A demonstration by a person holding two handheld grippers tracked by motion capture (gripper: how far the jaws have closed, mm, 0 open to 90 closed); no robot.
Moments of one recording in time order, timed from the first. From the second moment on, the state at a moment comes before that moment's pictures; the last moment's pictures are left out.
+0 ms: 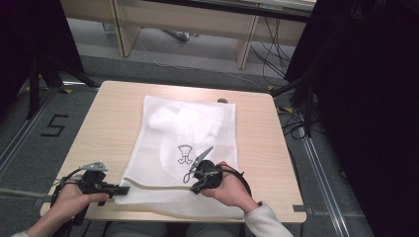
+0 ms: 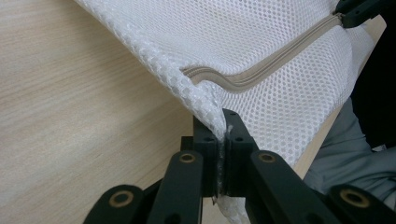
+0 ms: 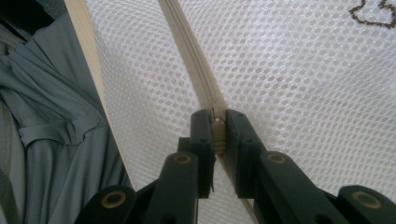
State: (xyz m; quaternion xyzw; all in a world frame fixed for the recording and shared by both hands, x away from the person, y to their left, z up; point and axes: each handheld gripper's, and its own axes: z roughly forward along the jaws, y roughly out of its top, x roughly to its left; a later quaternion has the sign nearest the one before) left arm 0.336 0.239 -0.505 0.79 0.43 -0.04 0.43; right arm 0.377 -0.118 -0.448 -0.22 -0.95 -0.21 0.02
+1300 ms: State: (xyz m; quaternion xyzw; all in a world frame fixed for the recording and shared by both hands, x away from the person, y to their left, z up) left arm 0.336 0.239 -0.505 0.79 0.44 -0.04 0.43; right arm 0.375 -0.136 -0.444 -0.24 -0.95 -0.21 0.02
